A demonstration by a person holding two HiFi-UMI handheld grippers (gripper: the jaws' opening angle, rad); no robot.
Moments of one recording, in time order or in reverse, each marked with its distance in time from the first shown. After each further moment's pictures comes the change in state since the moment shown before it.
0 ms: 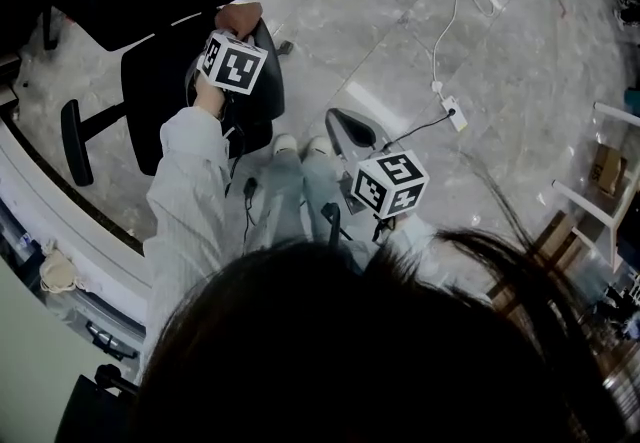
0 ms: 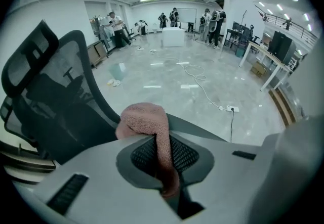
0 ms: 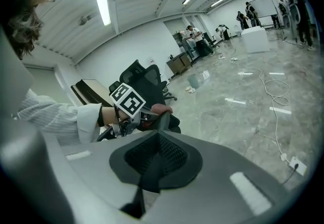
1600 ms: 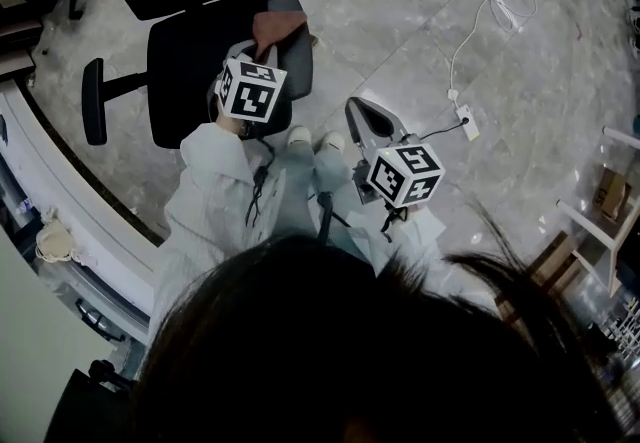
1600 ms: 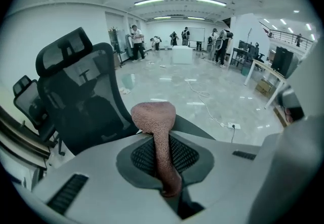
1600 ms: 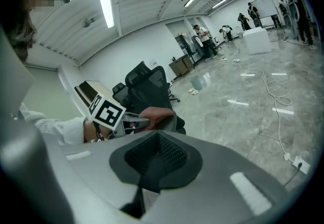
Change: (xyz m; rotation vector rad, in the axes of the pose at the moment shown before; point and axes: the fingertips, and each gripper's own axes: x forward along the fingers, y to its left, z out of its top) left arm -0.059 -0.024 -0.040 -0.138 -0.134 0.020; right arm -0.003 0.012 -0.001 0.009 -0.017 0.023
